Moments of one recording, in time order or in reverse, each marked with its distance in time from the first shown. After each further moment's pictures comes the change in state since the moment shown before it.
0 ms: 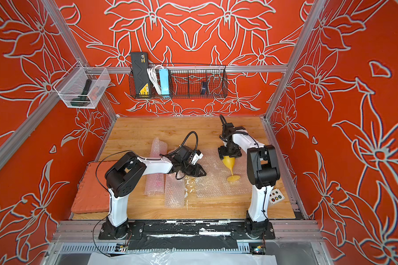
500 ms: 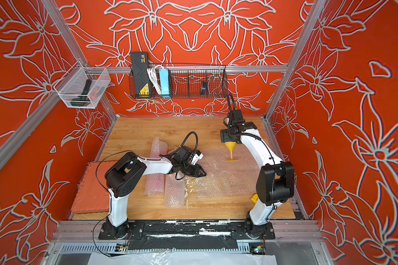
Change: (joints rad) left arm 0.000 -0.001 -0.011 0.018 0.013 0.008; right arm -0.001 -0.277 -0.006 0.265 0.104 0.013
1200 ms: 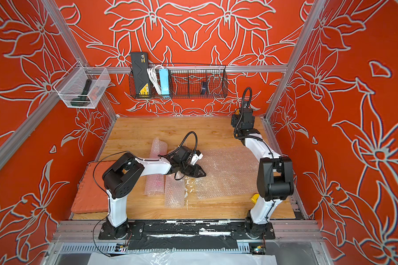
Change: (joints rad) left arm 0.000 -0.033 -0.023 0.003 0.011 0.010; right arm -0.123 0.117 -0.152 0.831 0.200 -0.026
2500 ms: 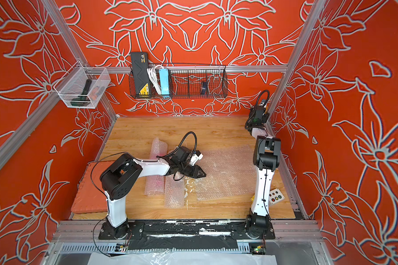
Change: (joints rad) left arm -0.001 -0.027 -0.032 0.036 0.028 0.019; right arm -0.230 0.631 0.549 0.230 0.063 0.046
